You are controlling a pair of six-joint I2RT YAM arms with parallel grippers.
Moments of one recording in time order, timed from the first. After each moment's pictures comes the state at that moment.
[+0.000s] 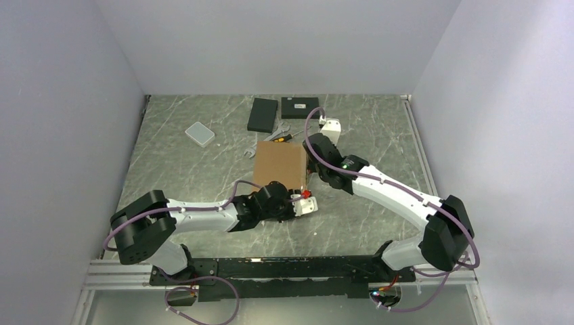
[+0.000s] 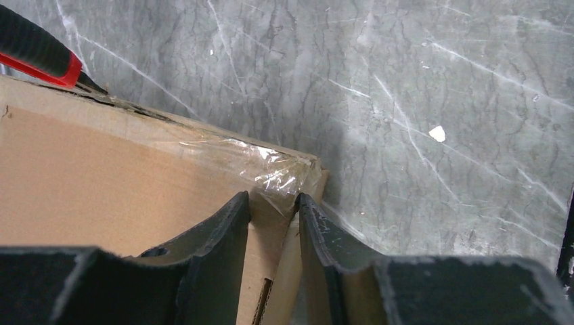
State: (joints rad) left arm -1.08 1.49 0.70 0.24 0.03 0.40; right arm 0.77 1.37 1.05 -0.40 0.55 0.62
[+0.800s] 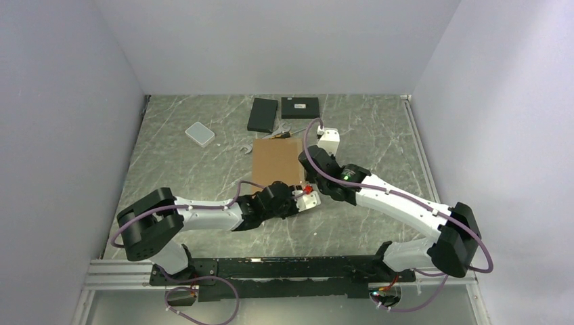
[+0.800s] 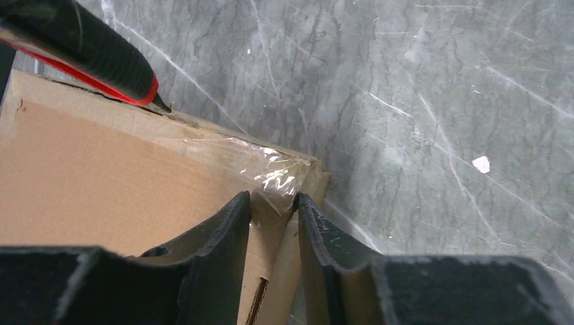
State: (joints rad) left arm -1.09 1.54 0.72 0.29 -0.08 0.36; right arm 0.89 1.30 1.02 -0.50 0.61 0.70
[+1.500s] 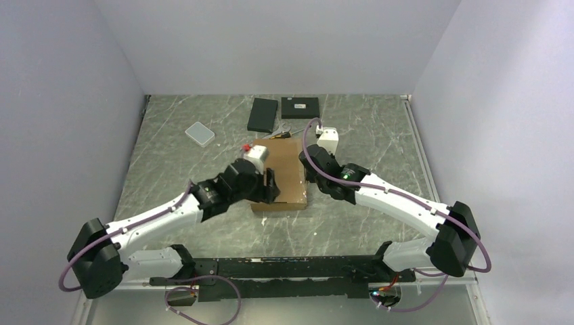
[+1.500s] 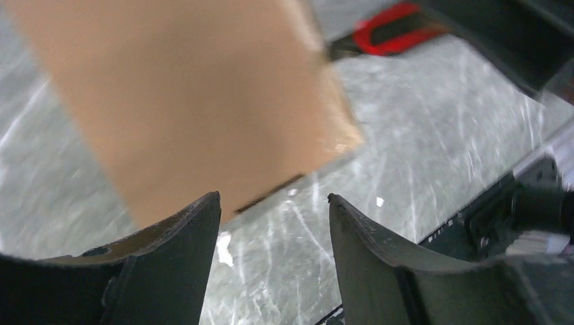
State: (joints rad) left arm -0.93 1.14 0.77 -0.18 -0.11 -0.47; right arm 0.87 1.31 1.02 -0.49 0.60 0.67
